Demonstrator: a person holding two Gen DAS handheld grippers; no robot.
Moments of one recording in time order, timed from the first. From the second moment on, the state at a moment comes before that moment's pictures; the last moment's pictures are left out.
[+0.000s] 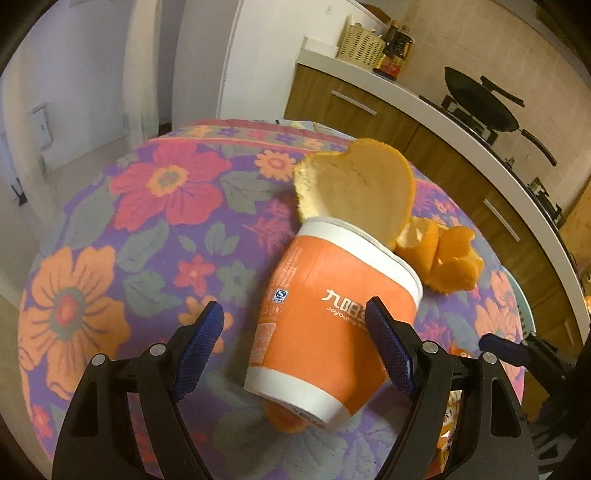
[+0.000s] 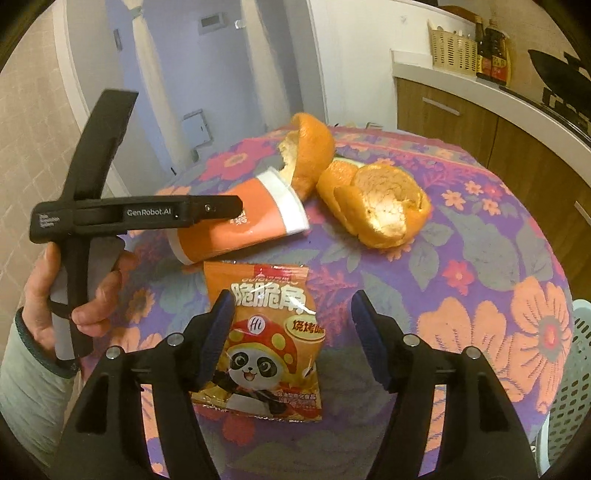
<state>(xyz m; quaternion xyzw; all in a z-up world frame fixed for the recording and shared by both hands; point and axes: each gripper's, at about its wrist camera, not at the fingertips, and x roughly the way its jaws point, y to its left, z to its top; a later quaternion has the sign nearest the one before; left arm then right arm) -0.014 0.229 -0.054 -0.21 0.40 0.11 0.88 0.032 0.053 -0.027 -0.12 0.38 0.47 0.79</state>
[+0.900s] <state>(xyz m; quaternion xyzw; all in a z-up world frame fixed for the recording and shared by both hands) -0.041 0.200 -0.045 -0.23 0.36 0.09 0.90 0.012 0.049 -0.044 -0.13 0.42 0.50 0.74</state>
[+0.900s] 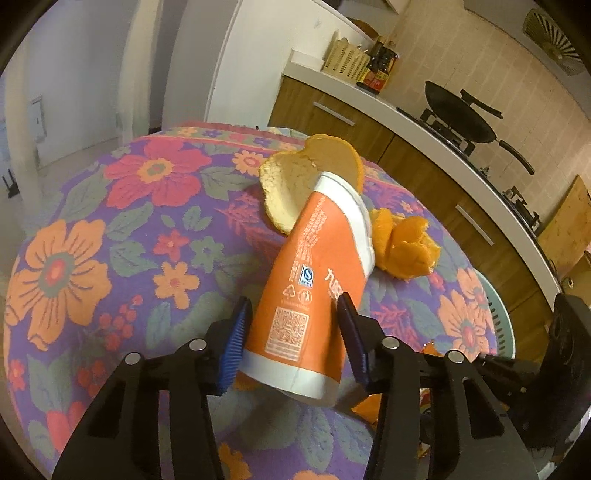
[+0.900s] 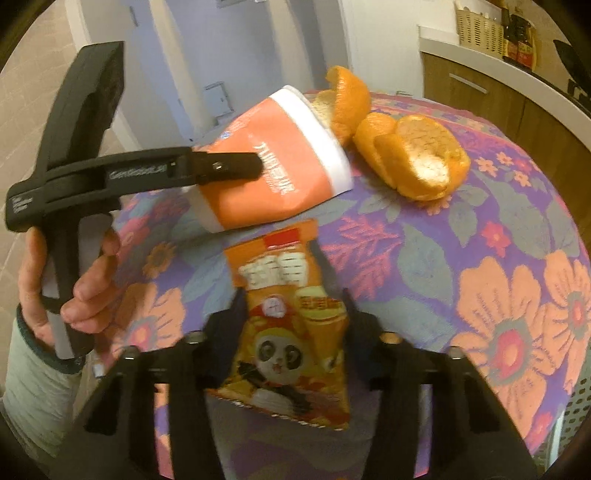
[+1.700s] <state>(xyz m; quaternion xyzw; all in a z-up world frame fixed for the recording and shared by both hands) -0.024 0.109 0.028 -0.19 0.30 -0.01 0.94 0.038 -0.122 0.044 -0.04 0.30 0.39 0.87</state>
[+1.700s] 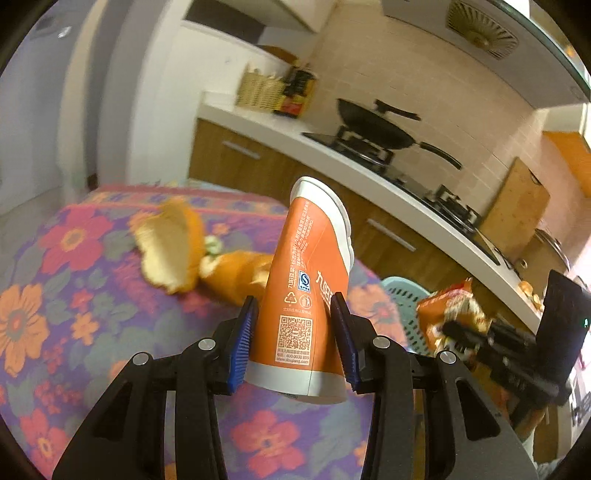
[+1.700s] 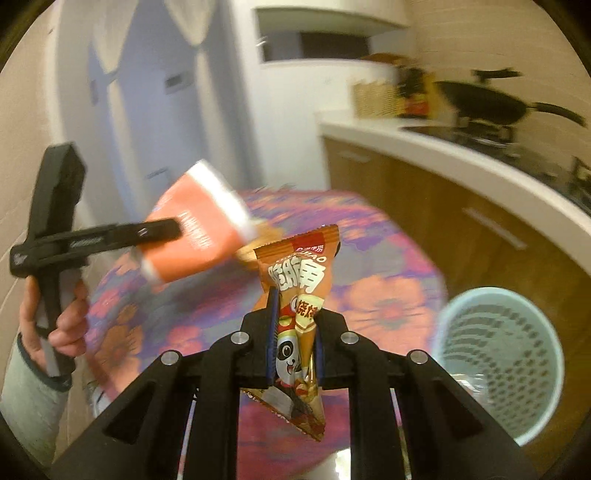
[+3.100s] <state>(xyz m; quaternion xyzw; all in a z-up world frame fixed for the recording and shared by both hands) 0.159 -0.159 -0.027 -0.07 0.41 -0.17 0.89 0.154 -0.328 -0.047 0.10 0.41 0.11 0.90</state>
